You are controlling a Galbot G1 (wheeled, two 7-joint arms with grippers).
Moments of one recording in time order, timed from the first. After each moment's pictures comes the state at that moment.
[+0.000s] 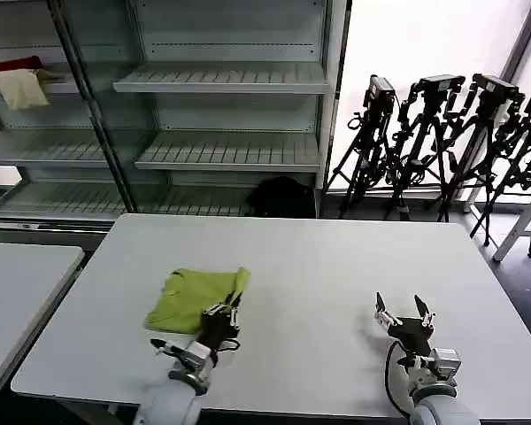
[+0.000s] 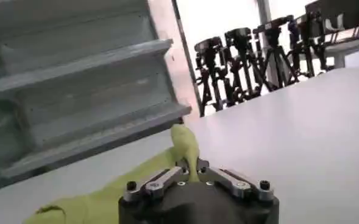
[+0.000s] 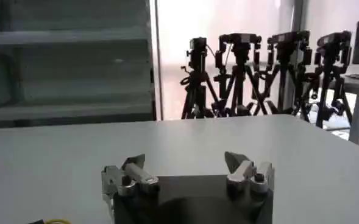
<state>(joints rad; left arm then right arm) 1.25 -1.37 -0.24 -1.89 0.12 0.24 0.07 -1.42 1.35 0.60 2.00 0.28 -0.25 0.09</state>
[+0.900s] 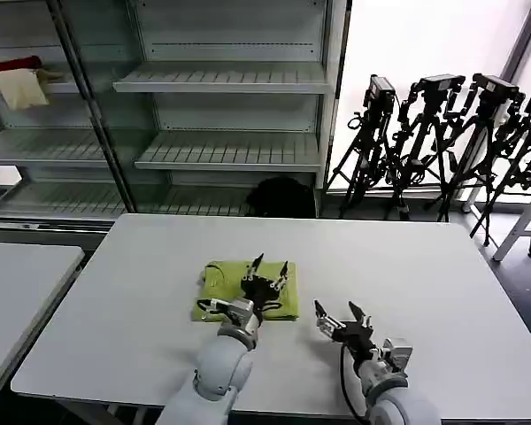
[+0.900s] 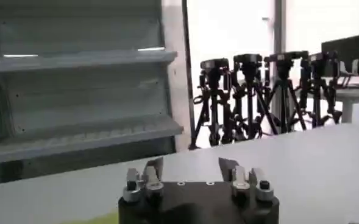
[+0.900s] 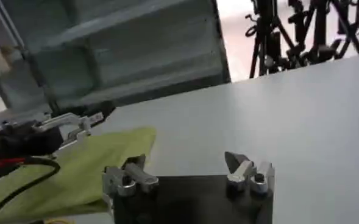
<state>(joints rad) 1.01 -1.46 -0.10 -1.78 -0.06 0.35 -0.11 -1.35 1.43 0.42 2.07 0.45 -0.50 0.07</state>
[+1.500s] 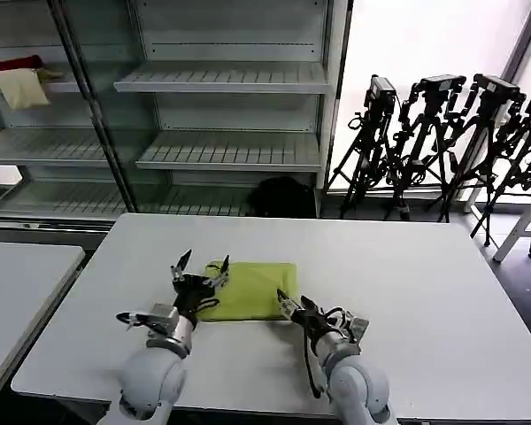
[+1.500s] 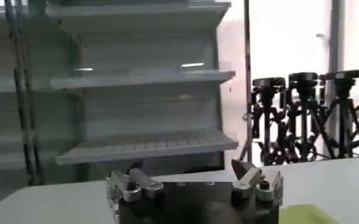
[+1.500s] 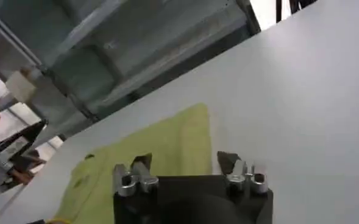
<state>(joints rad) 1.17 -1.33 -0.35 -1.96 -0.17 0.31 -0.10 -1.17 1.51 0.28 1.92 0.73 -0.56 0.27</state>
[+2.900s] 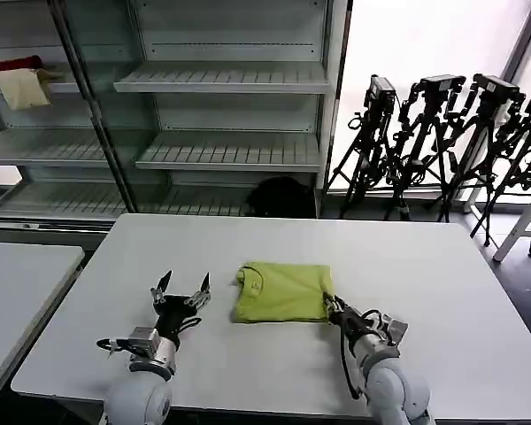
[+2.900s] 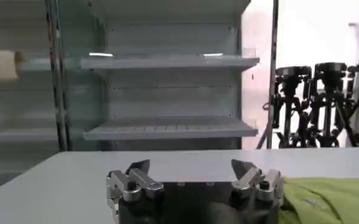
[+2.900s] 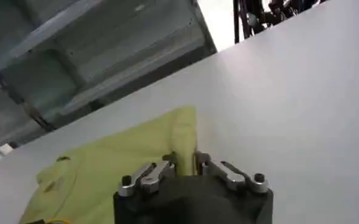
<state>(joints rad) 1.28 -1.36 -0.44 -1.97 -0.18 0.26 -0.08 -1.23 1.42 0.44 1.98 0.68 -0.58 0.22</state>
